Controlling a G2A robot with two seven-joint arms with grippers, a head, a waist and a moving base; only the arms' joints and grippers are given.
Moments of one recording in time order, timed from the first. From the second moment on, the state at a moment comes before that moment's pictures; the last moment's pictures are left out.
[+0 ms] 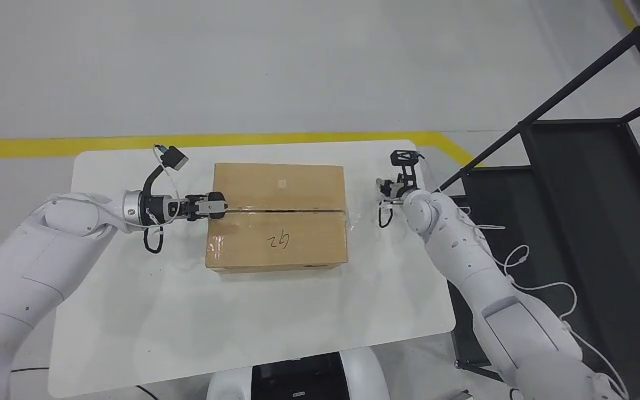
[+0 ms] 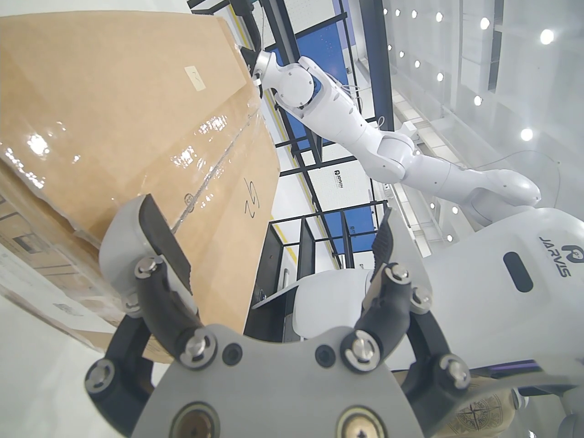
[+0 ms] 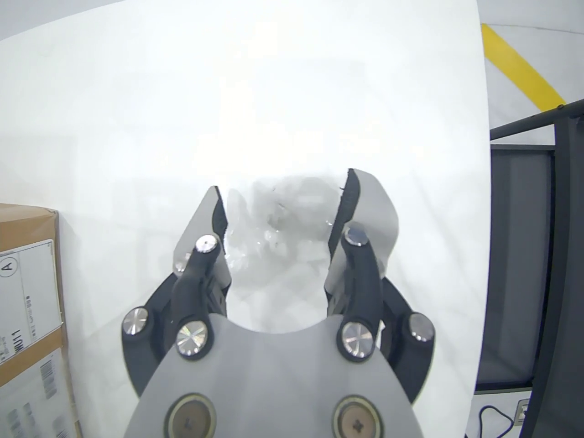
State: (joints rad) left arm 0.63 -0.80 -0.58 -1.10 -0.69 -0.69 -1.13; right arm -0.84 -1.26 1.05 -0.69 -0.81 -0.03 0.26
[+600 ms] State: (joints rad) left arm 0.63 -0.80 -0.58 -1.10 -0.69 -0.69 -1.13; right arm -1.02 -1.17 1.25 -1.04 -0.89 -0.10 0.36
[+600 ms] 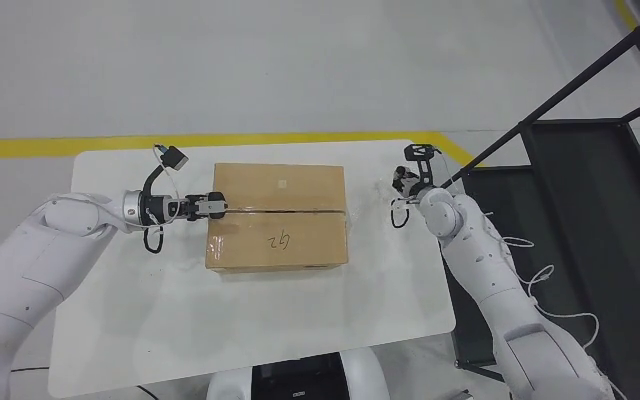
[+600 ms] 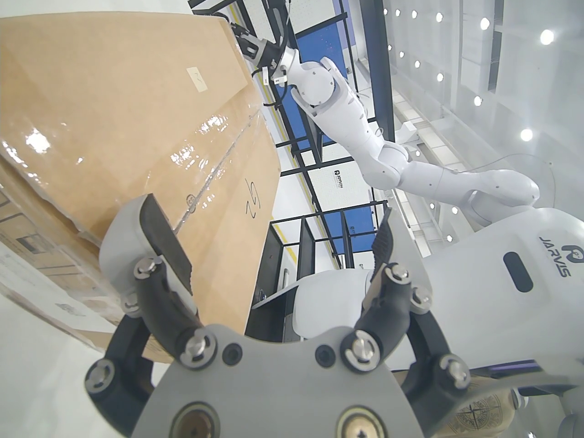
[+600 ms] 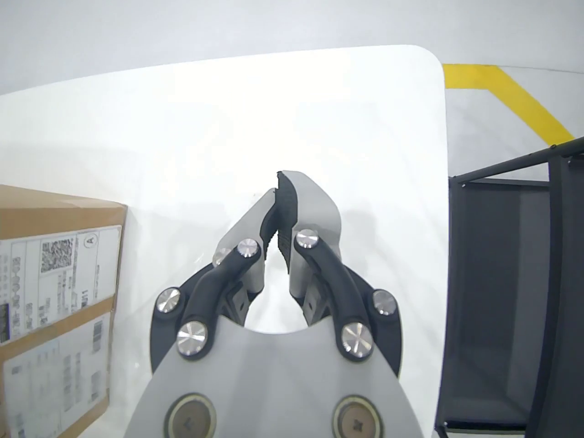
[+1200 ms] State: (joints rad) left arm 0.63 -0.80 -0.58 -1.10 -0.69 -0.69 -1.13; right arm -0.96 -1.22 1.13 -0.93 -0.90 -0.06 0.36
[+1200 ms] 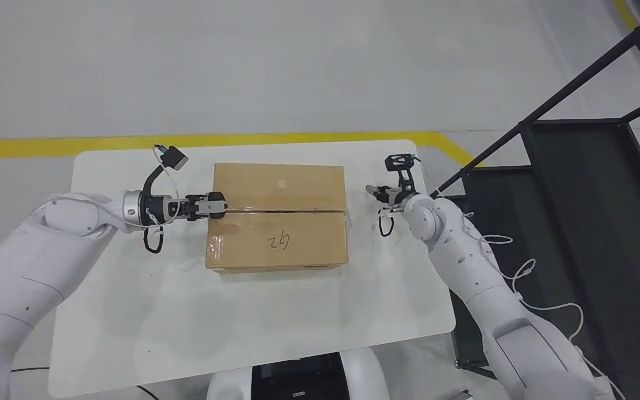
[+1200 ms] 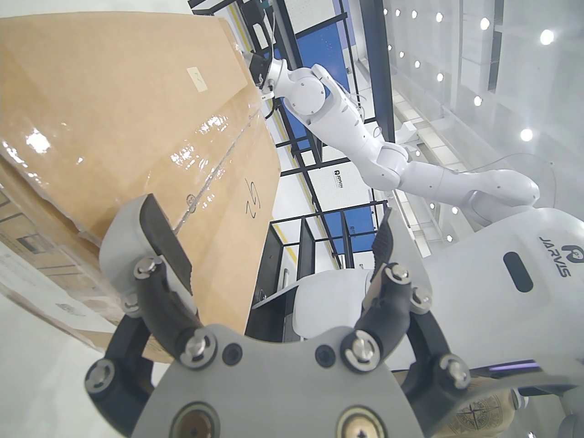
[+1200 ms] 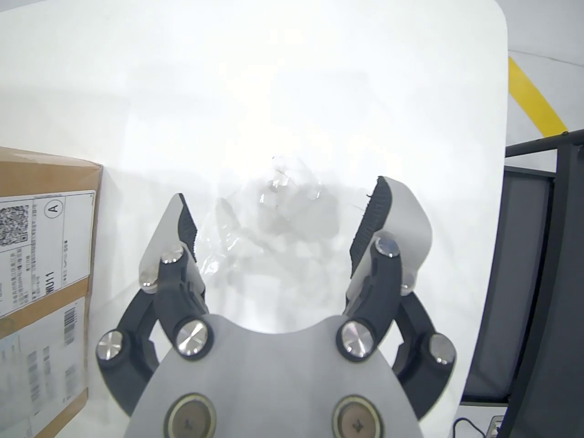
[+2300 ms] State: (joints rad) left arm 0.63 -0.80 -0.58 -1.10 -0.69 -0.69 -1.13; right arm -0.86 -1.27 1.08 -0.75 -0.87 -0.07 0.32
